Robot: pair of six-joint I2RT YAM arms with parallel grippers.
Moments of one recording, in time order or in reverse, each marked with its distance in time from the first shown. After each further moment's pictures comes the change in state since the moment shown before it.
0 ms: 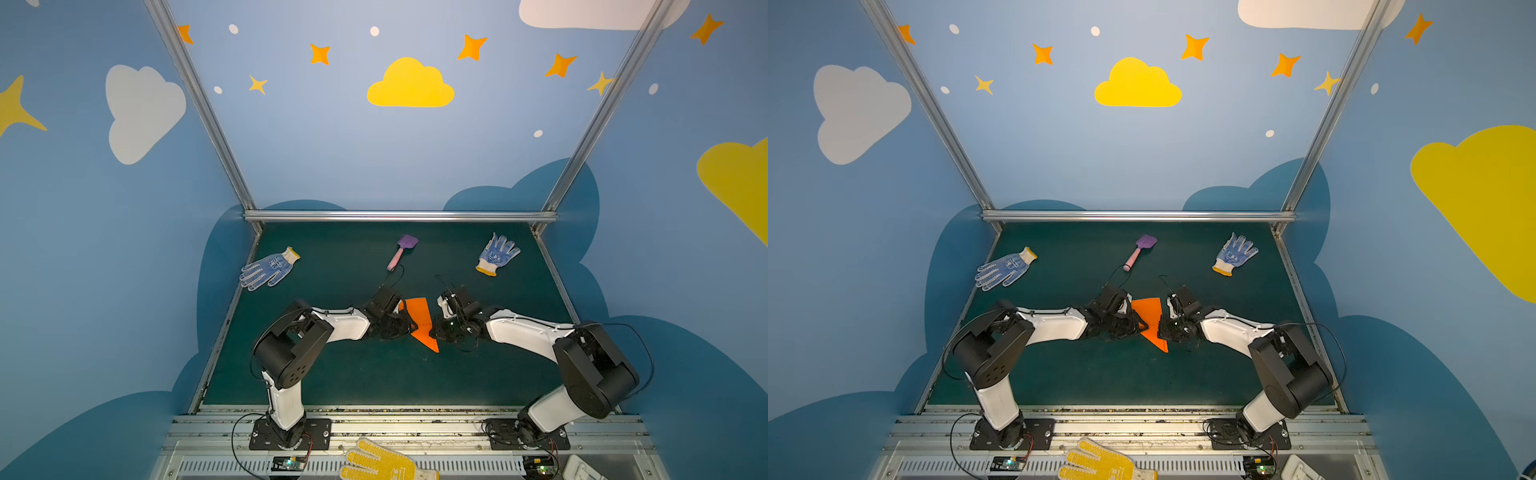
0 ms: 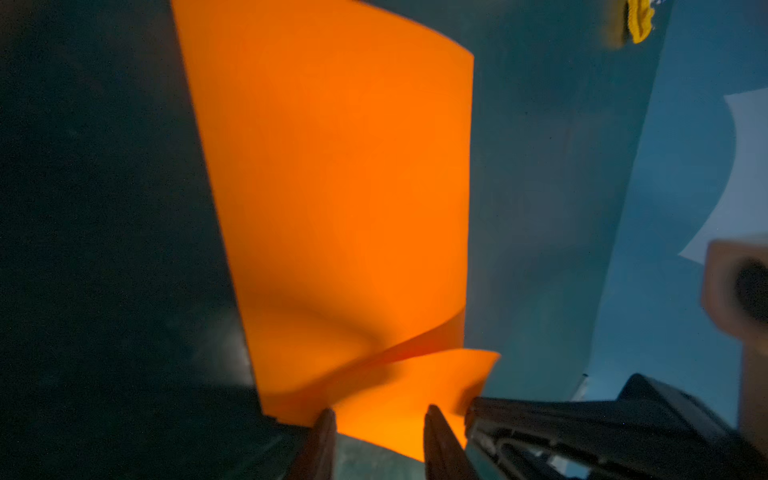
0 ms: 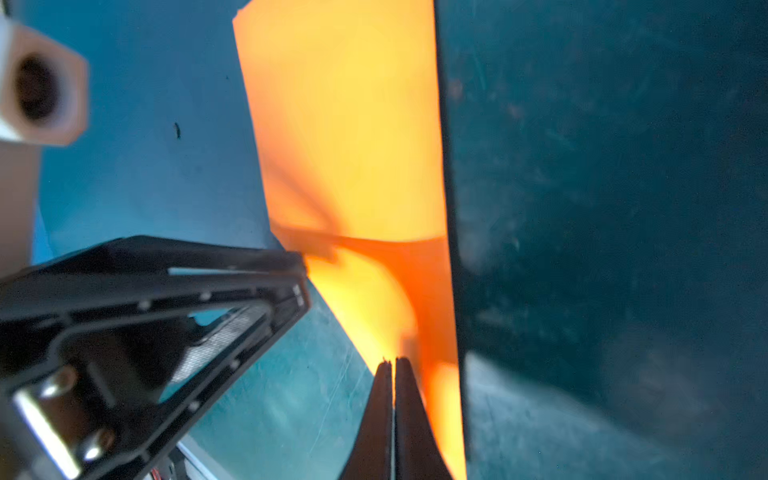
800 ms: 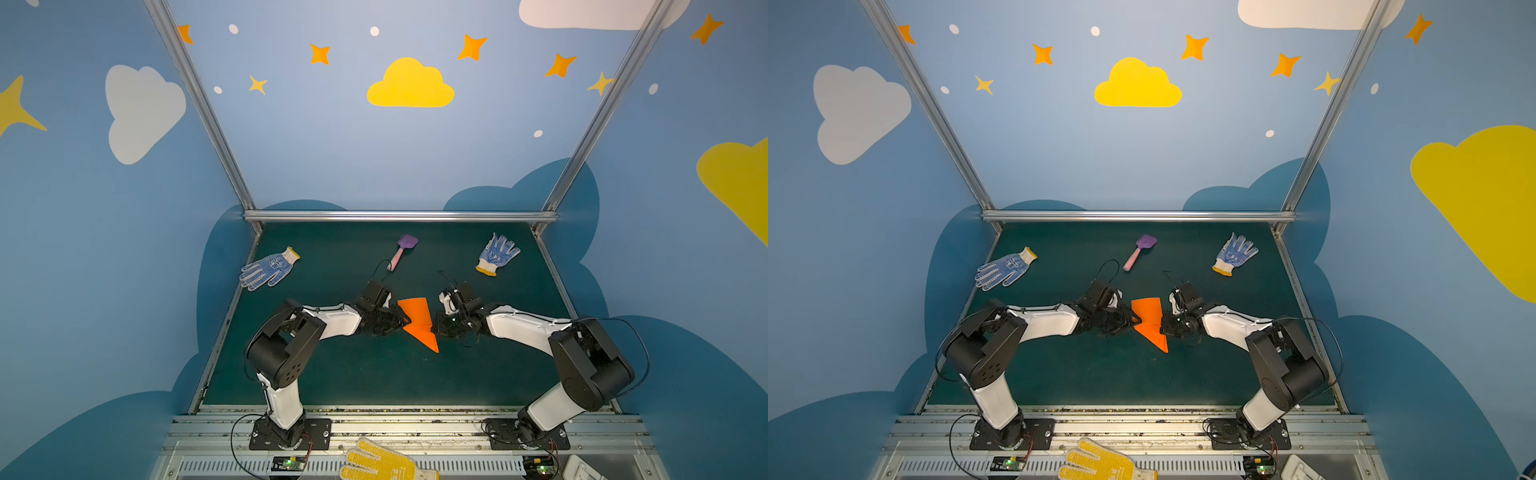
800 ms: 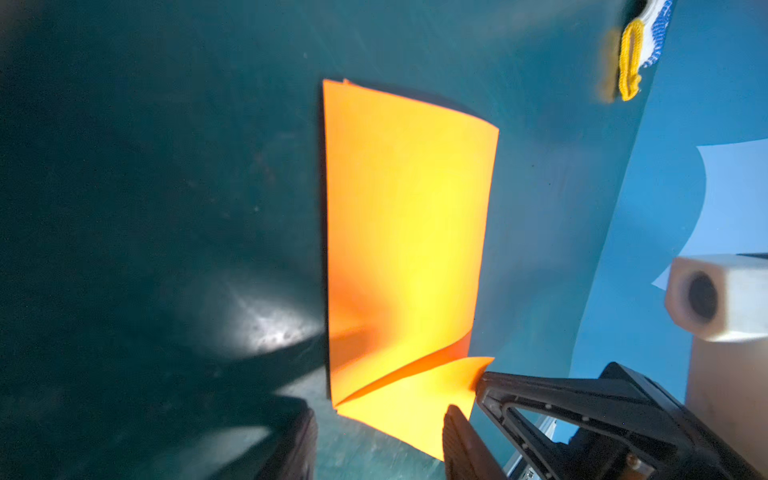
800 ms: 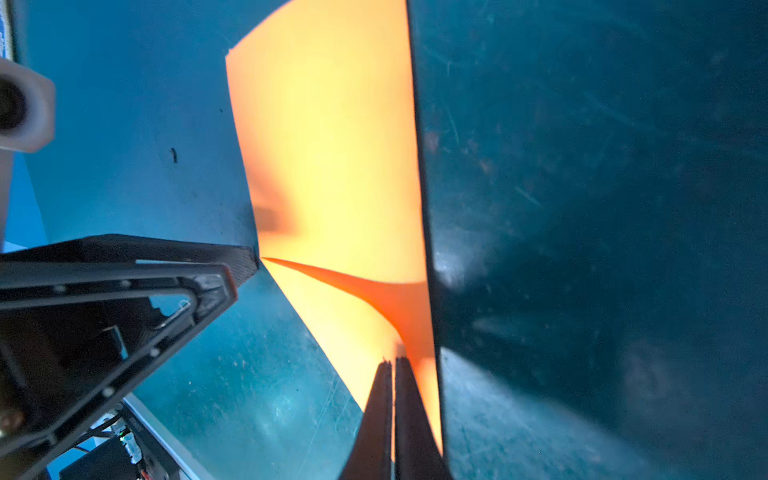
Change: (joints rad) left arm 0.076 -0.004 -0.018 0.018 0.063 -0.021; right arm -0.051 0.024 0.017 0.011 -0.025 -0.042
